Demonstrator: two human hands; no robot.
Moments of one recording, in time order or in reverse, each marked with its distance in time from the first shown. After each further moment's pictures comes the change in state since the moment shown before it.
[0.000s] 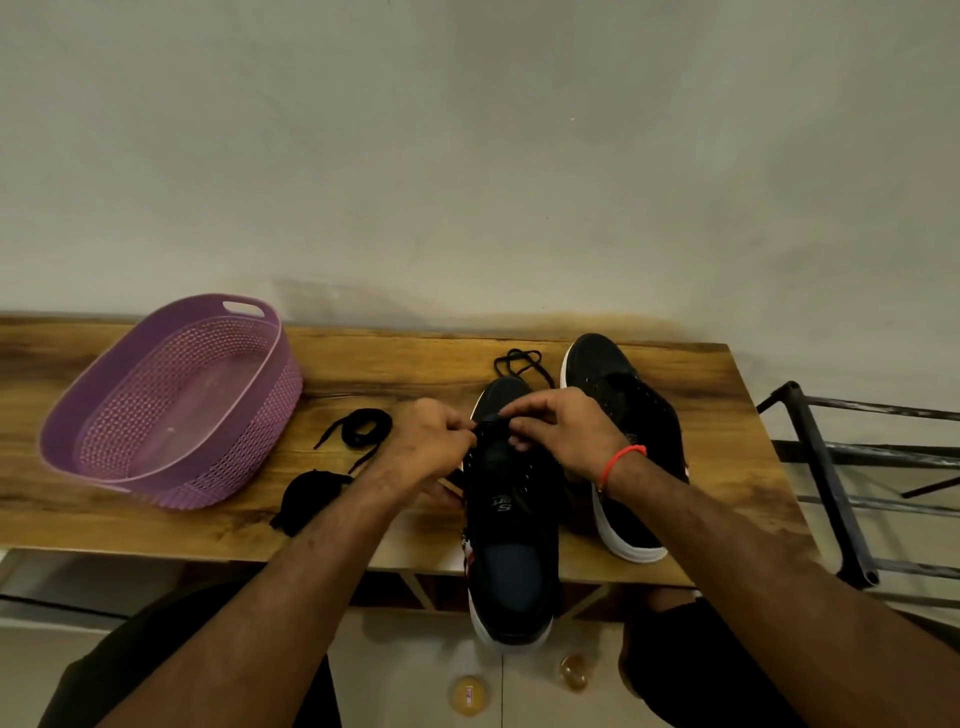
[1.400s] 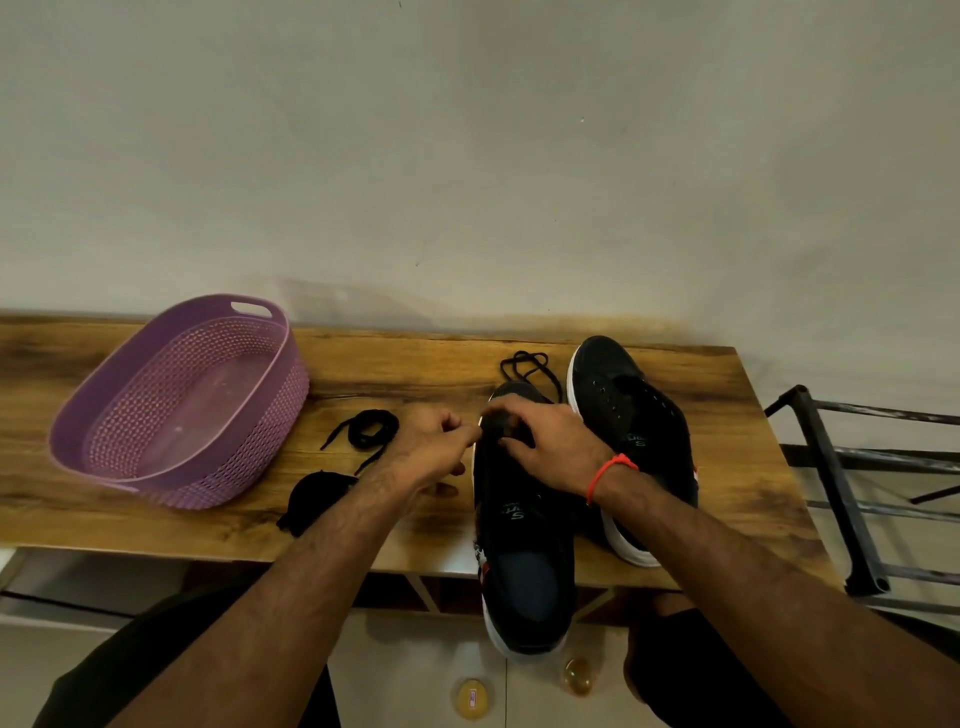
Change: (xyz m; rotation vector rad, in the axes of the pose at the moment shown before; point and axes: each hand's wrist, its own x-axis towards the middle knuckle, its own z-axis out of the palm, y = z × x) left_hand 0.009 -0.012 -0.001 -0.170 0.018 -0.028; right_hand 0.001 -0.005 0.016 -0.455 -0.096 -0.199
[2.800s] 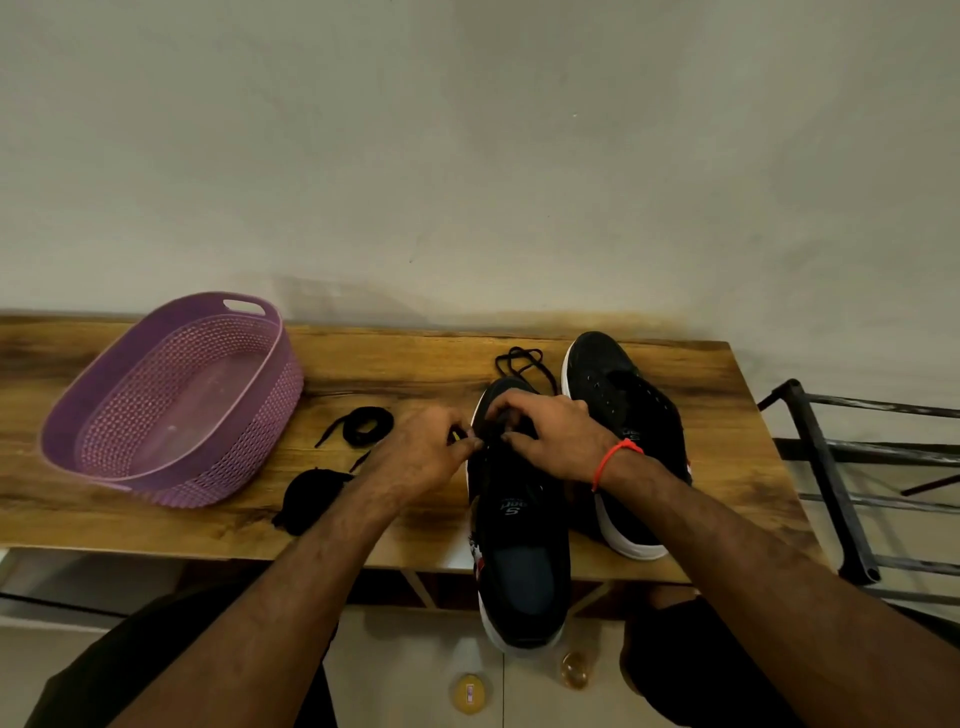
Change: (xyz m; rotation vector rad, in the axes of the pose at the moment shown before) left_hand 0.010 -0.008 -0.002 0.615 0.049 0.326; right_hand 0.000 0.002 -0.013 -0.152 -0.035 0.039
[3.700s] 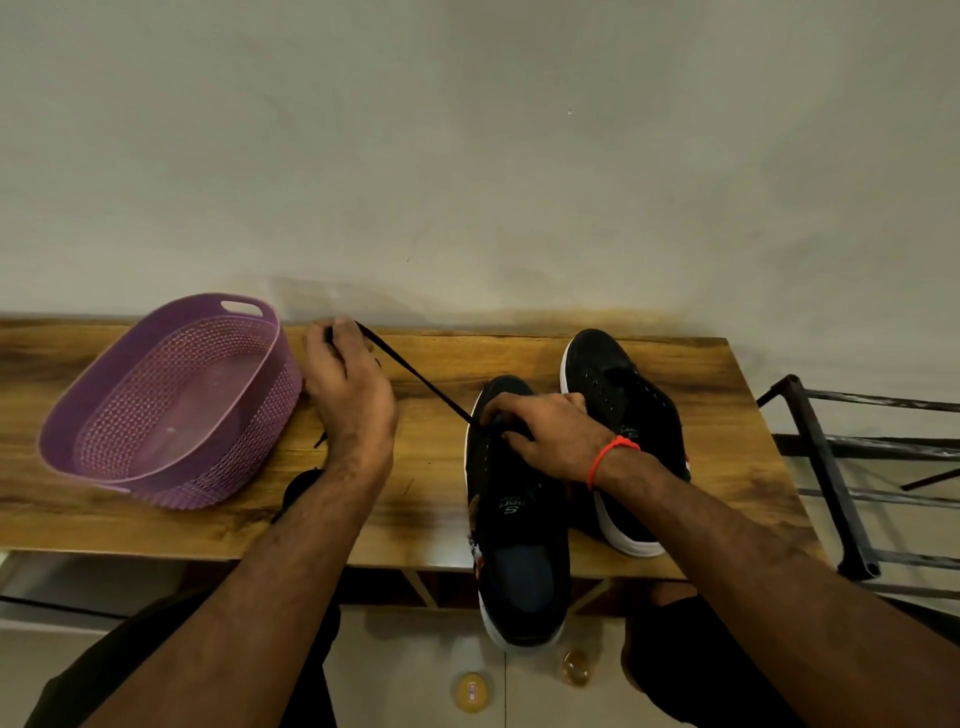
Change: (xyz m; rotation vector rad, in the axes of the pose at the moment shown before) left_hand -0.006 0.014 -0.035 -0.919 0.983 -0.041; right_hand 0.001 0.001 0.002 -0.071 -0.015 -0.045
